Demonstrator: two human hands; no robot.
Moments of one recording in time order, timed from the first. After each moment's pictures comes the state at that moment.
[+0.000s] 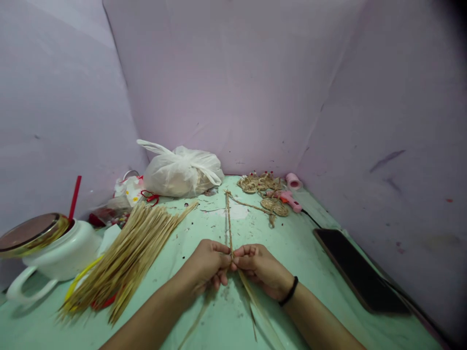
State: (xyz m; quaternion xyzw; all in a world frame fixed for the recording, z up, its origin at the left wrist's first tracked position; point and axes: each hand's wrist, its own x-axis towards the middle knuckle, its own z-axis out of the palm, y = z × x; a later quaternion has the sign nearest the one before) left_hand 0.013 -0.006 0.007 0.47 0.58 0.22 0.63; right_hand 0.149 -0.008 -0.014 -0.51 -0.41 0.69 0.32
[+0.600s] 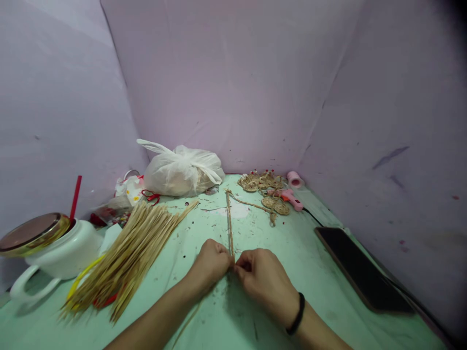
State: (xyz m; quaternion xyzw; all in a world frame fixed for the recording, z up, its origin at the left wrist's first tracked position) left_hand 0.022 -0.003 -0.024 0.54 0.62 0.27 0.50; right_hand 0.145 -0.029 0.002 -0.64 -0.71 0.25 0.15
